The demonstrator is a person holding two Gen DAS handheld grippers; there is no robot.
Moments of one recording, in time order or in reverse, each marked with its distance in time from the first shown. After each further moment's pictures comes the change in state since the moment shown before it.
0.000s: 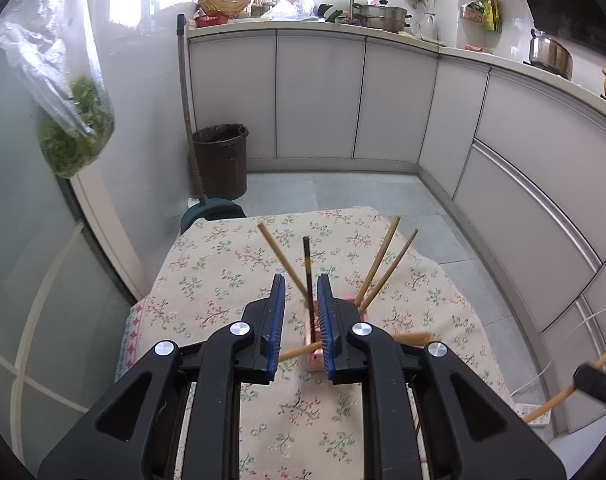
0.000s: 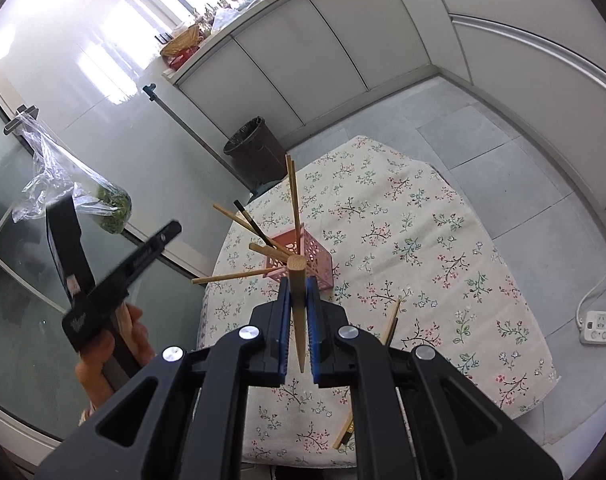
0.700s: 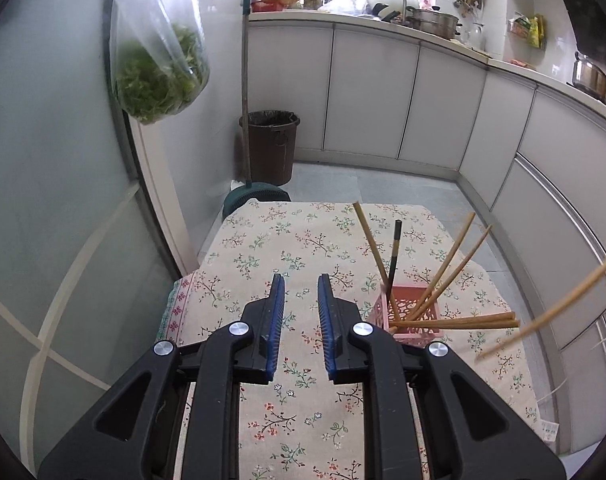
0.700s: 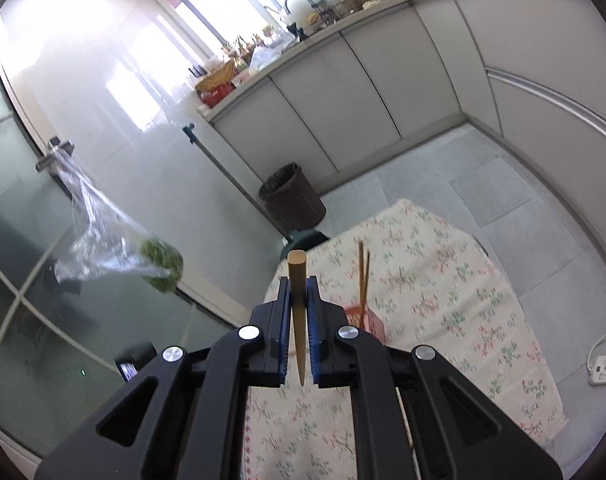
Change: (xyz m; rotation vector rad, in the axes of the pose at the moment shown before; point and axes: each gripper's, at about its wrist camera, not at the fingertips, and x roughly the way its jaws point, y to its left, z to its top) left arm 0.002 0.071 -0.018 -0.117 0.019 0.097; right arm -0.023 0.090 0.090 -0.040 -0.145 0.066
